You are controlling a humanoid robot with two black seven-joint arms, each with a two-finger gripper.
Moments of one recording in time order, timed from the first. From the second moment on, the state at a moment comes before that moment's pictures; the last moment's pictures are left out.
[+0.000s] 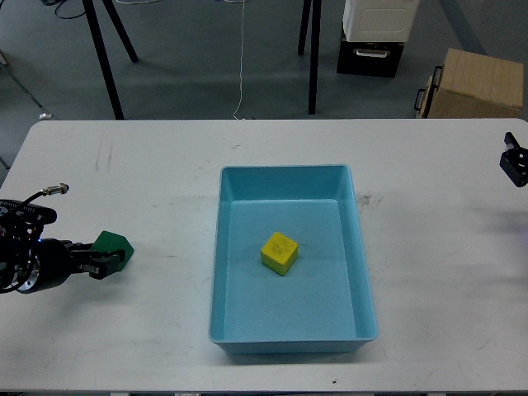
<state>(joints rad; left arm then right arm) -0.59 0.90 -0.51 -1.36 1.70 -0.39 -0.10 0.41 -0.63 0.89 0.88 0.89 0.42 -0.01</state>
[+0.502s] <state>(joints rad) -0.79 0.80 -0.64 -1.47 1.44 -0.49 -0.32 0.41 -0.62 0.89 0.88 0.84 0.42 -0.01</state>
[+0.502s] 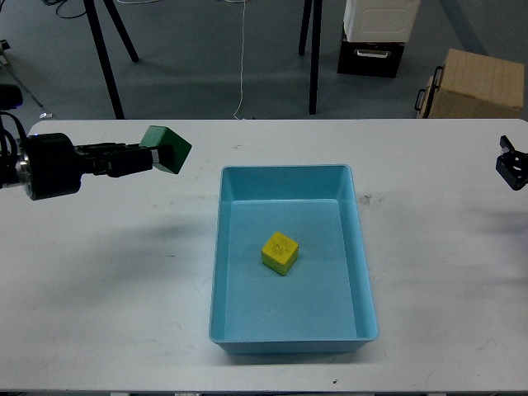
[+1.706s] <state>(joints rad) -0.86 0.49 -0.51 -1.46 1.51 -0.49 -0.30 0.41 -0.63 0.90 0.88 0.80 0.41 0.00</state>
